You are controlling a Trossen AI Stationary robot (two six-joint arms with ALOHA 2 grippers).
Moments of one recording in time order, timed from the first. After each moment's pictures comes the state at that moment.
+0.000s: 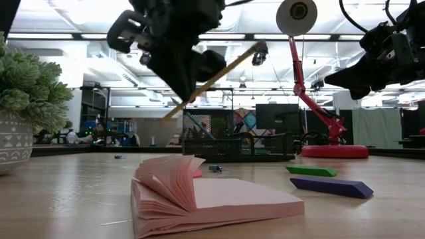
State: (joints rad) left arm -0.06 1.78 1.39 -0.73 0.26 0.55; right arm -0.15 0.13 0.01 0.01 0.05 0.08
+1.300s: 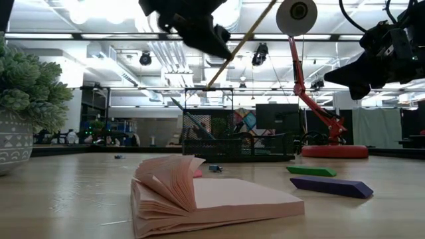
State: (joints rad) left arm 0.11 1.66 1.39 -0.45 0.27 0.50; right arm -0.15 0.13 0.01 0.04 0.05 0.13
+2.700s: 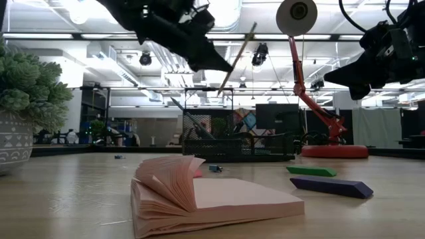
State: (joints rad) left arm 0.26 1.56 1.08 0.12 0.10 0.21; right arm -0.15 0.13 0.01 0.03 0.05 0.13
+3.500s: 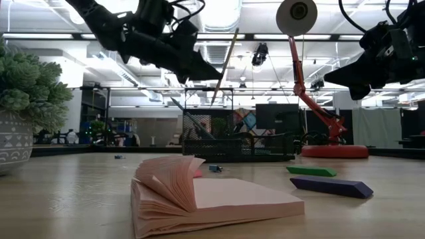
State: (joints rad) left arm 0.26 1.52 0.81 0.47 0.05 0.10; right arm -0.15 0.13 0.01 0.03 0.05 0.13
